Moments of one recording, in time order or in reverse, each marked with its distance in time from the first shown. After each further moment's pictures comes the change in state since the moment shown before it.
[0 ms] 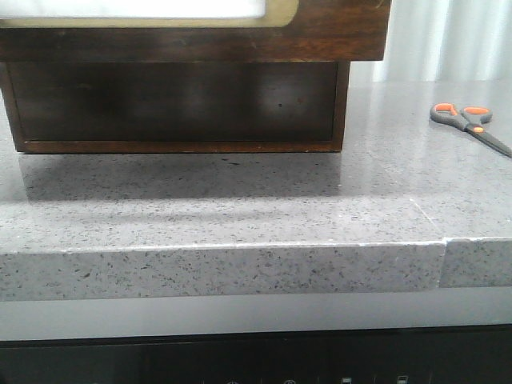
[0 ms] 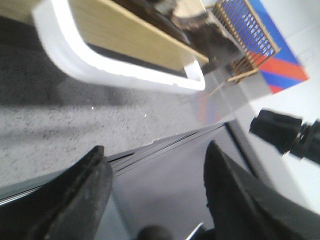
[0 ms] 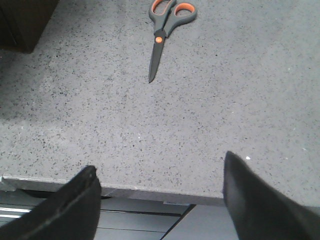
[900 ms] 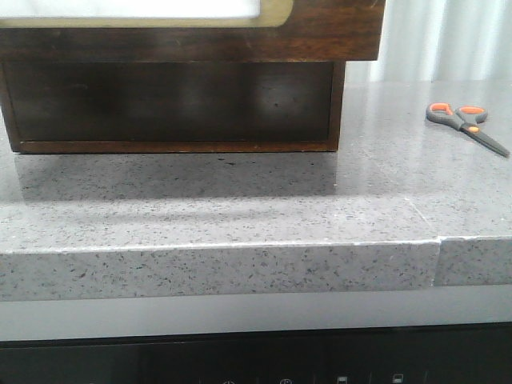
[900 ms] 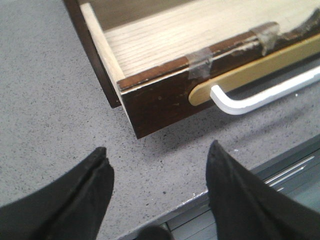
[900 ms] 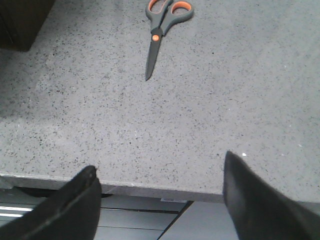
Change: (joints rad) left arm -0.272 -0.117 -0.521 1.414 0.002 -0.636; right arm 0.000 0.000 0.000 -0.002 0.002 0.000
